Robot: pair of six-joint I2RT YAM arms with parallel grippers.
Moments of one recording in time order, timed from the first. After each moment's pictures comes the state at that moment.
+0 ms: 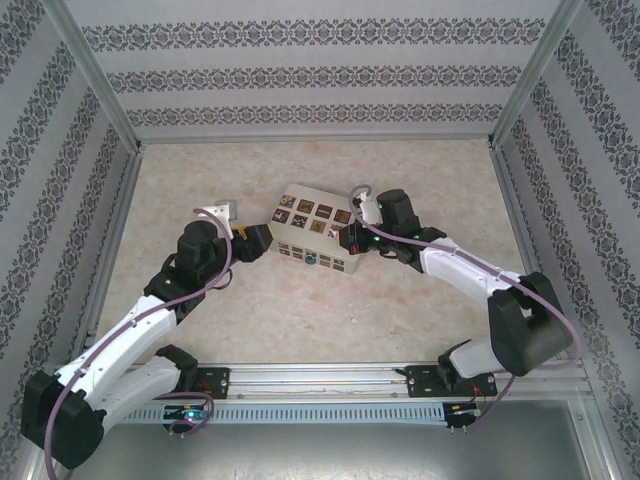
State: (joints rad) left arm -0.43 0.91 0.61 -0.07 0.11 -0.60; right arm 0.46 1.44 0.84 -0.11 -0.50 0.41
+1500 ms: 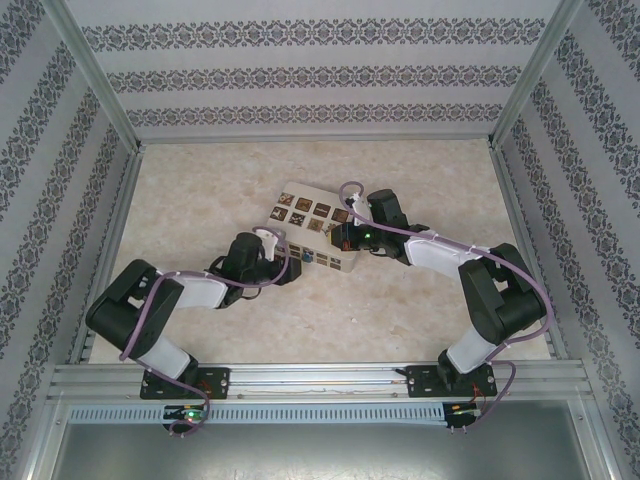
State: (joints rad) left arm -0.49 1.58 0.49 0.49 0.35 -0.45; right arm 0.45 1.63 0.87 0.03 -0.57 0.49
